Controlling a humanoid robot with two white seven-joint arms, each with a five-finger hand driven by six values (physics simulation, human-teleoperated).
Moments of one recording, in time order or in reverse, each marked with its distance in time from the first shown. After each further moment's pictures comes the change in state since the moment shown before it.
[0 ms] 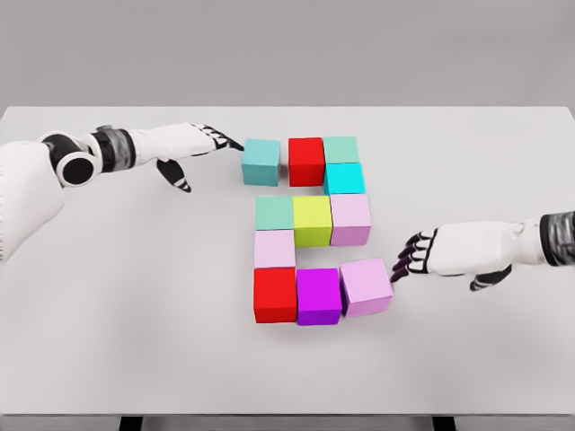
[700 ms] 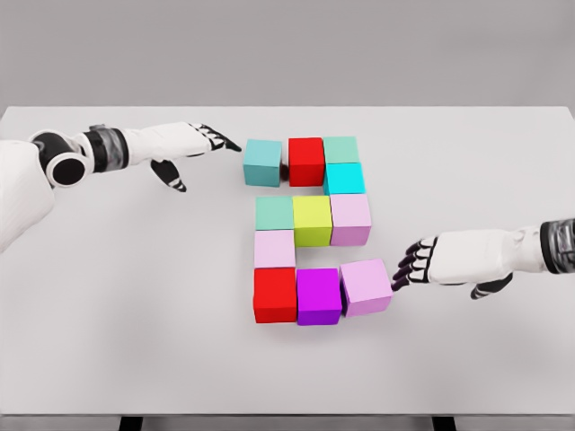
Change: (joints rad) left arm 0.006 0.050 -0.016 -0.076 0.004 0.000 0.002; right arm 0.018 -0.010 0.002 -0.018 0.003 -0.017 0.005
